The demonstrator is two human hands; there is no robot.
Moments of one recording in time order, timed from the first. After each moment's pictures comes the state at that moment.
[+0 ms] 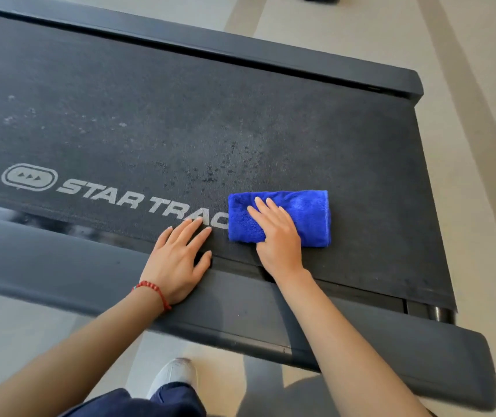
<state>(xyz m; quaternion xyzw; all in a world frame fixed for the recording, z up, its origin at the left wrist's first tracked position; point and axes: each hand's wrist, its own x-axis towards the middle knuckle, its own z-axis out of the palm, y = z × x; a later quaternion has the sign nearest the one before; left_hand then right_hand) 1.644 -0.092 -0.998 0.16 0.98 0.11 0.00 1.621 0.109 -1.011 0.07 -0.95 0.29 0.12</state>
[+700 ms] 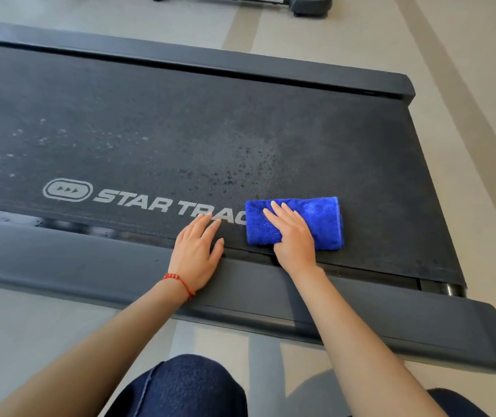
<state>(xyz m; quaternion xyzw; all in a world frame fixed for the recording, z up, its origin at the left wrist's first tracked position) 1.645 -0.113 -0.985 0.14 0.97 0.22 0.00 1.644 0.090 -0.990 0.01 -0.96 0.29 0.06</state>
